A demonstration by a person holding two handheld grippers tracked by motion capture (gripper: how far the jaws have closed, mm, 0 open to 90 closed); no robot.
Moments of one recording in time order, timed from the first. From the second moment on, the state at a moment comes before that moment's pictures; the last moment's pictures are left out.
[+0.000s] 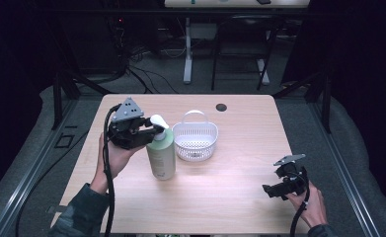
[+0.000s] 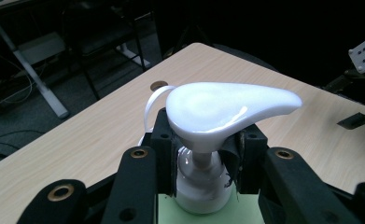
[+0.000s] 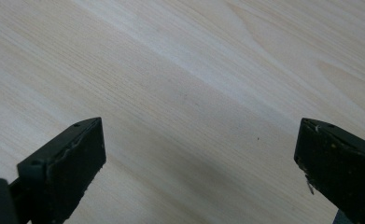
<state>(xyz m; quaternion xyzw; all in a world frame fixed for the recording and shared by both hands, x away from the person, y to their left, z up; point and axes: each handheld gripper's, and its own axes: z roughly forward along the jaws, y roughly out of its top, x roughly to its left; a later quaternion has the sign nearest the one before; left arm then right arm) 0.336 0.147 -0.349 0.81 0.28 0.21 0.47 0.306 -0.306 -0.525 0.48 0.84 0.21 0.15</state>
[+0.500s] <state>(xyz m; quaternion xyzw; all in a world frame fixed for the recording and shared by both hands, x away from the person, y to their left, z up) 0.339 0.142 -0.340 0.81 0.28 0.21 0.47 0.306 -0.307 -0.526 0.48 0.84 0.21 0.15</state>
